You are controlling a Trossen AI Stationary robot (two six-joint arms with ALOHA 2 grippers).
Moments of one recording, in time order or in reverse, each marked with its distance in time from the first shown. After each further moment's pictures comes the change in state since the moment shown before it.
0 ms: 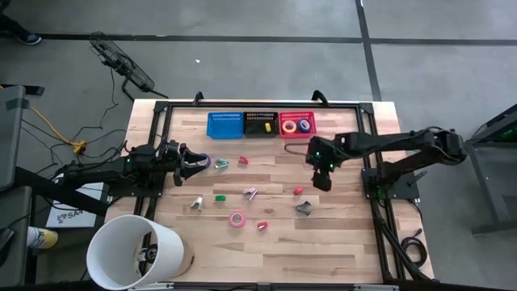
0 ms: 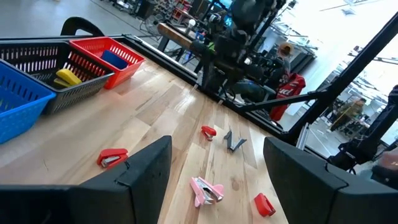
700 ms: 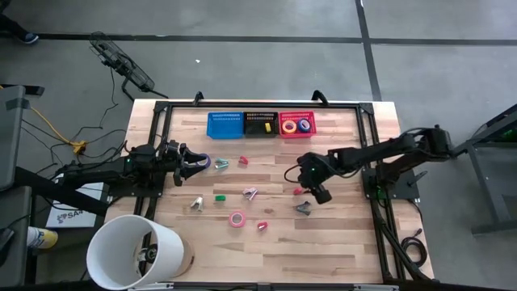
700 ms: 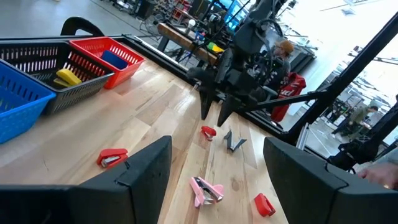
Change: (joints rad) left arm 0.000 0.000 0.000 0.000 0.000 0.000; right arm 0.105 0.155 -0.173 0.490 -0.042 -0.513
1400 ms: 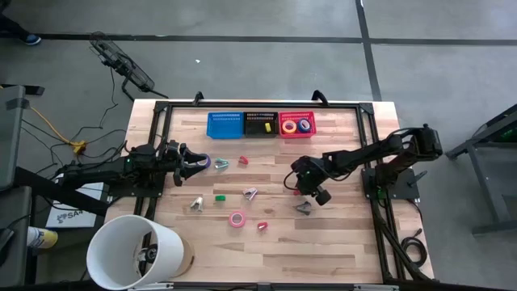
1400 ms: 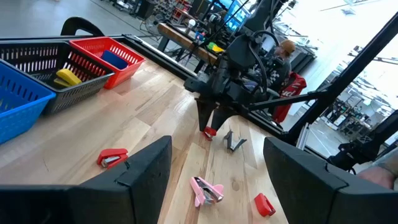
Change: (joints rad) left arm 0.000 0.000 0.000 0.000 0.000 0.000; right arm 0.006 0.111 0.000 0.082 -0.008 -0.244
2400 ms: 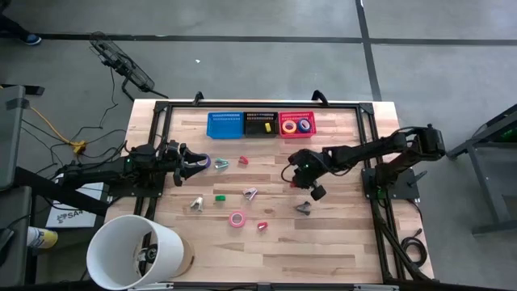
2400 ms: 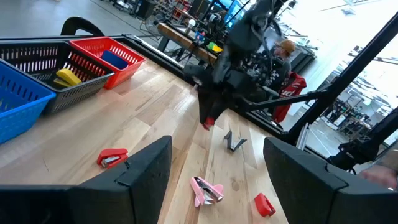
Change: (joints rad) left arm 0.000 0.000 0.000 0.000 0.000 0.000; right arm -0.055 -0.041 0.074 -0.033 0.015 0.010
